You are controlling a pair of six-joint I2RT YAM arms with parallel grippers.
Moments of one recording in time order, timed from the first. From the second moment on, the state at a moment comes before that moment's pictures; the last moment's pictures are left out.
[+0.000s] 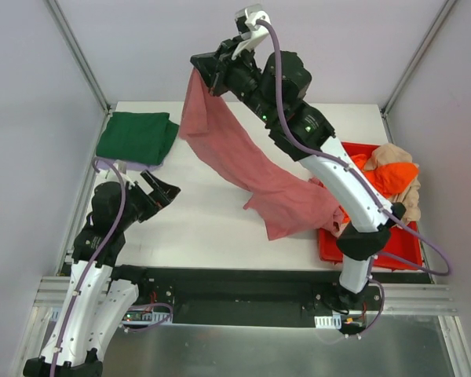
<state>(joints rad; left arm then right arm) -0.15 0.55 0.70 -0.63 0.20 -0.81 0.93 1.87 2.44 -0.31 0.07 0.21</state>
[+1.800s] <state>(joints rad) -0.06 1.49 0.75 -0.40 -0.08 -0.90 1.08 0.84 0.53 -0.46 0.32 0.55</state>
